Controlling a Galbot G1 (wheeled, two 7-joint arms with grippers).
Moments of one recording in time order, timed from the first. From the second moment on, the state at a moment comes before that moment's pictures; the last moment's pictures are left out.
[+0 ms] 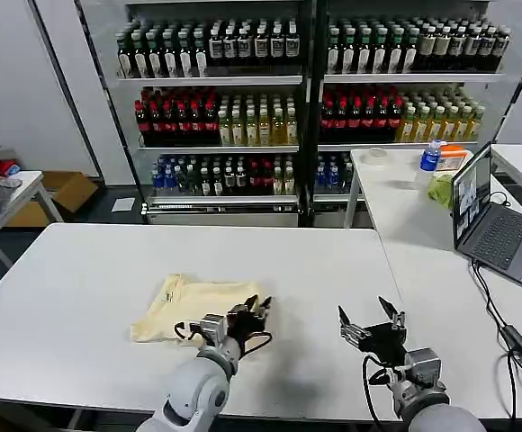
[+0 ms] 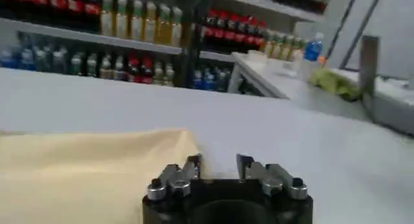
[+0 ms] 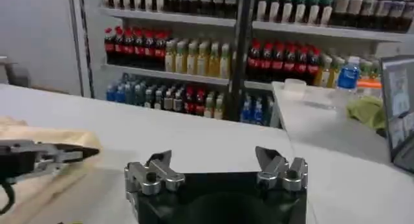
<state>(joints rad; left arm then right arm) 1.11 -1.40 -0.12 -1.87 -0.47 0.55 -0.19 -1.44 1.01 0.37 2.28 0.45 -0.48 0.30</state>
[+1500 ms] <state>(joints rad) 1.67 -1.33 -0.79 -2.35 -0.55 0.41 -0.14 -0.90 1.50 -0.05 1.69 0.76 -0.49 0.50</state>
